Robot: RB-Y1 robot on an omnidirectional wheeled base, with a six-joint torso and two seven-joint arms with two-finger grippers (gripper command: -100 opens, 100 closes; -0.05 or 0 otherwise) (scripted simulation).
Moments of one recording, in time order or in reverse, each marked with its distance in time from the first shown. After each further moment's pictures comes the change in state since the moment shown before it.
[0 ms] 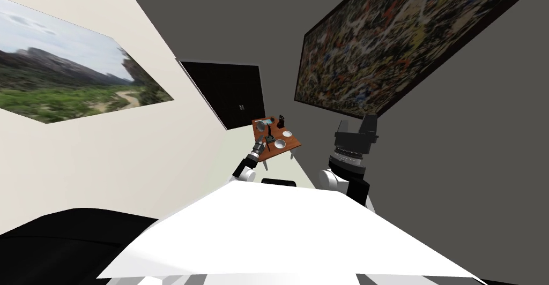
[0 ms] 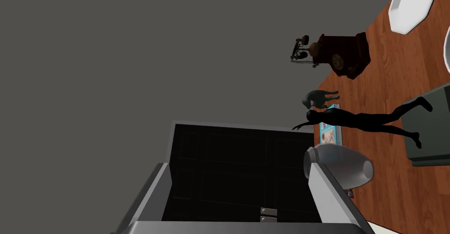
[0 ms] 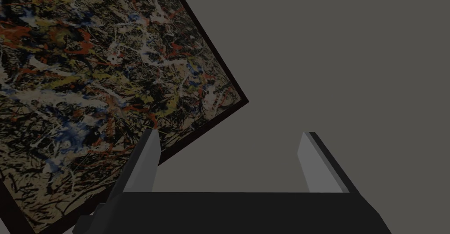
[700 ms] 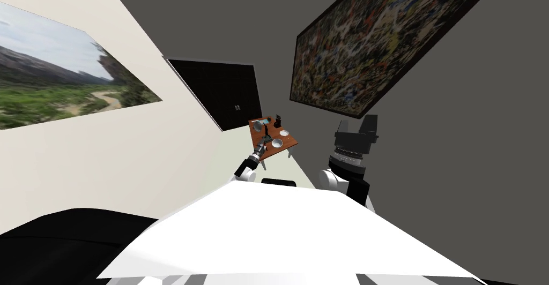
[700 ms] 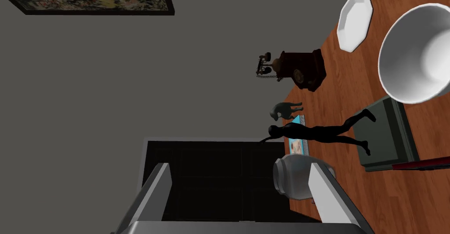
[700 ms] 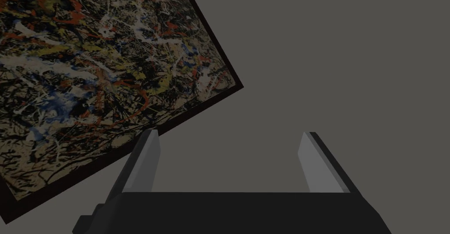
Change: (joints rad) left arm -0.004 -0.002 0.000 0.067 0.038 0.057 -0.042; right arm 0.000 0.000 0.000 0.000 0.000 0.000 0.000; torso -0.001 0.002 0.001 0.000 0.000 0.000
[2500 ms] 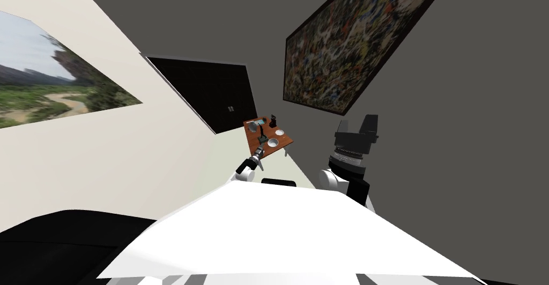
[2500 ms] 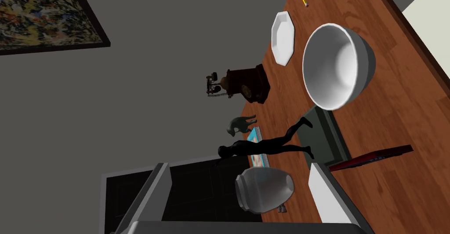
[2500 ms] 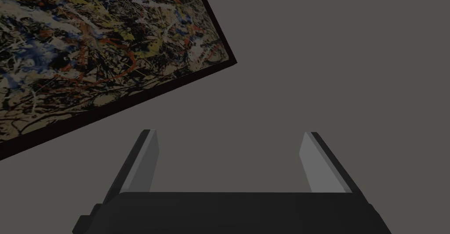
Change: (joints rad) left arm -0.044 0.019 0.036 0.141 0.057 0.110 -0.078; right arm 0.000 0.000 0.000 0.000 0.000 0.000 0.000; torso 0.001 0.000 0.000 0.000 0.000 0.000
